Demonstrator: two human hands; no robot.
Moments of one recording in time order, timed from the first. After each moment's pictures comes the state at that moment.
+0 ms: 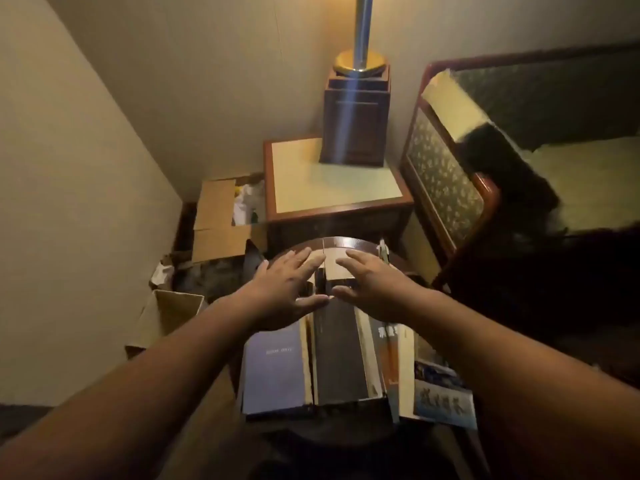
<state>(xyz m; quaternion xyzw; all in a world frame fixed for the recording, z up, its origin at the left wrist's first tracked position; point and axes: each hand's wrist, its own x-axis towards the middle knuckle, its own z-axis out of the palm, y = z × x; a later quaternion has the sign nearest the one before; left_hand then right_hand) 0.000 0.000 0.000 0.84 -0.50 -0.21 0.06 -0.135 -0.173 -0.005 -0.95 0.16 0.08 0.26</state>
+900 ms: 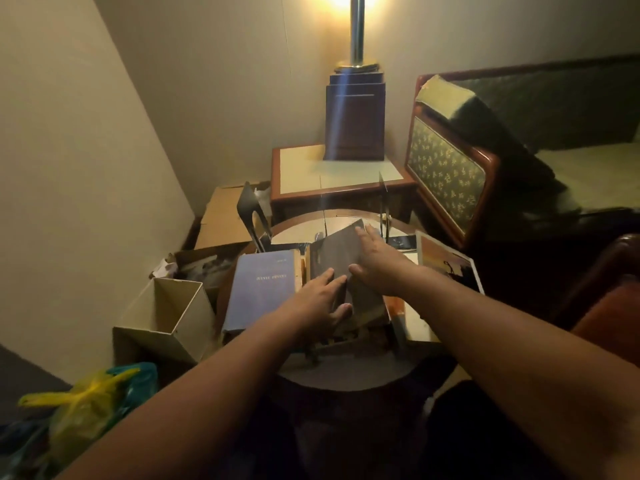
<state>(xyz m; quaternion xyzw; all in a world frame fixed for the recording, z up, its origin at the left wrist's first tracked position) -0.151 0.042 -0.205 0.85 -0.48 -0.17 0.11 -0.208 -0.130 -0.196 -0.95 0.22 -0.02 0.23</state>
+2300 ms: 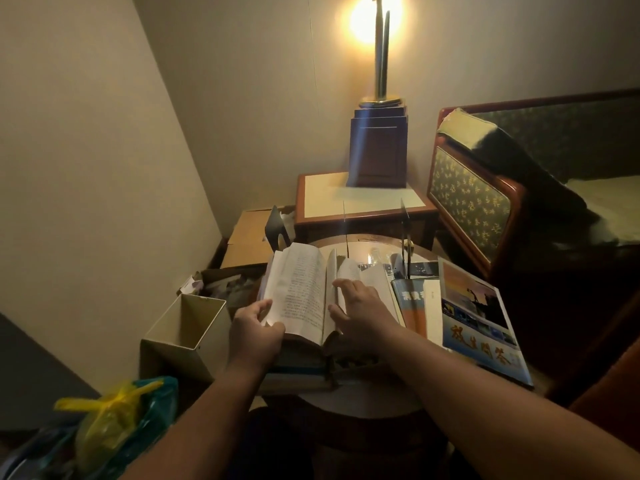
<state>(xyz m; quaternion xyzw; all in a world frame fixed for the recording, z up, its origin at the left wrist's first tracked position) -0.126 0.140 -0.218 0.86 -0.15 -0.01 0.48 -0.197 -0.060 -0.225 -0.94 0.15 -0.09 0.29</state>
